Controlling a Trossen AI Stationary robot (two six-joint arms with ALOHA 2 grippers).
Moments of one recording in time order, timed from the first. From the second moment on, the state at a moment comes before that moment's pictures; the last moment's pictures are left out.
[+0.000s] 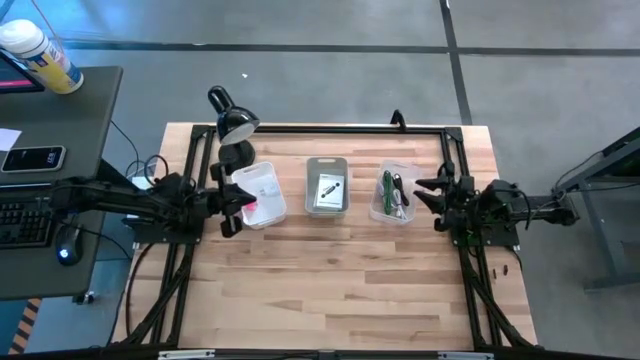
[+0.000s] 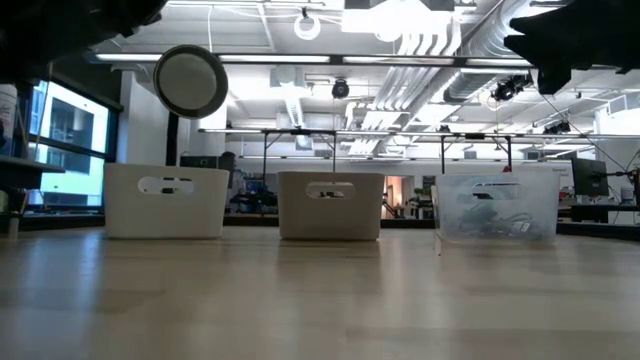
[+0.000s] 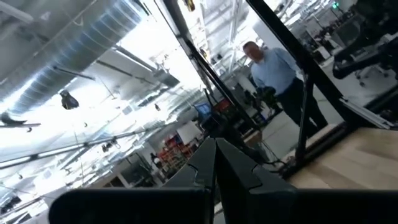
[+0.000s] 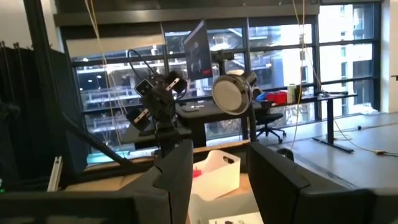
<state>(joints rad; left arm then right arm) 0.16 0.61 0.12 0.85 0.16 0.65 0.08 0.00 0.12 0.15 0.27 0.05</state>
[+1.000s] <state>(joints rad) -0.20 0.07 0.01 0.53 -0.08 0.99 0.08 0.00 0.12 0.09 0.27 0.03</state>
